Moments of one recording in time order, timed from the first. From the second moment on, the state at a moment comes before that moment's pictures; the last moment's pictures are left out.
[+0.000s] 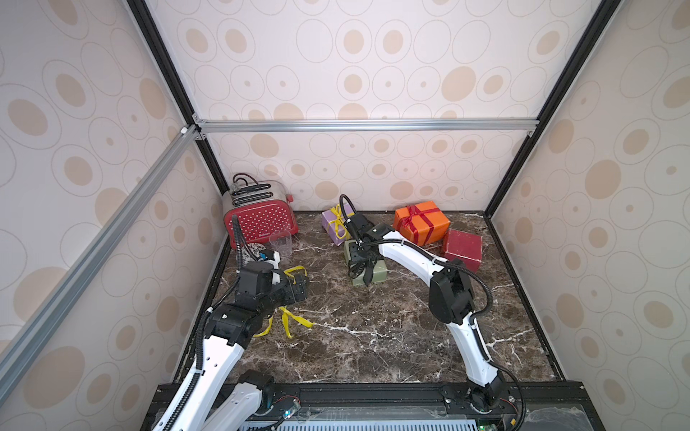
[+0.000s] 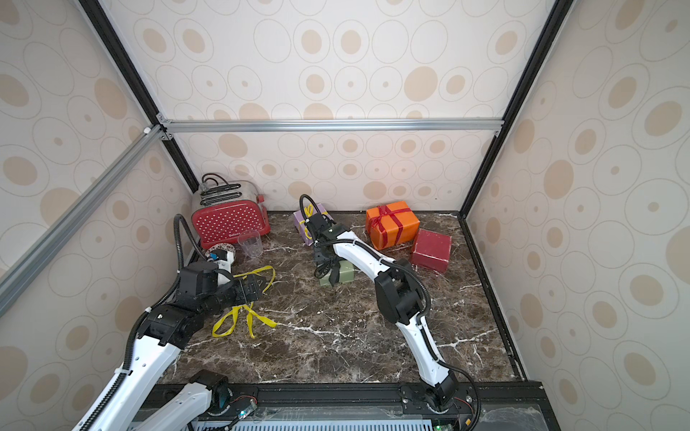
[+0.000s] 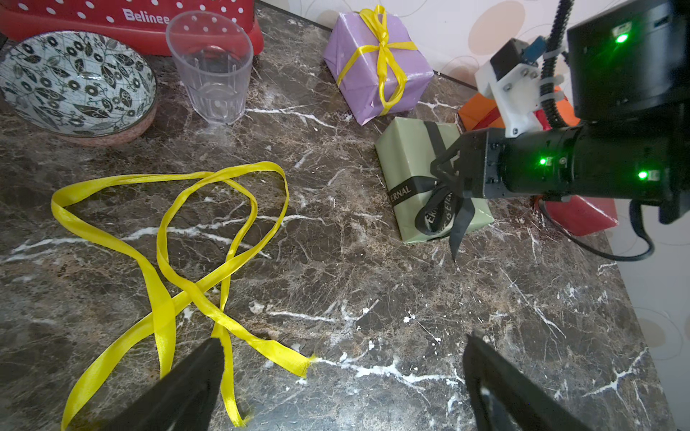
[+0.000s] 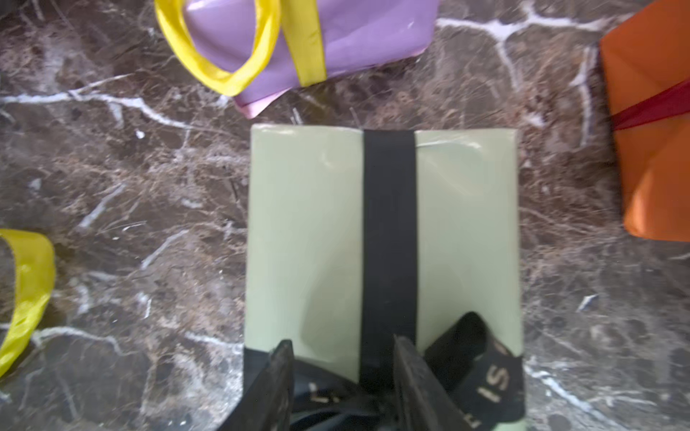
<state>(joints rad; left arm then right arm) -0.28 0.81 0.86 -0.73 0.03 -0.45 0.69 2.31 2.10 -0.91 0.22 0.44</state>
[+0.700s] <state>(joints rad) -0.28 0.81 0.86 -0.73 0.03 -0.45 0.62 2.43 2.28 -0.96 0.16 0.41</state>
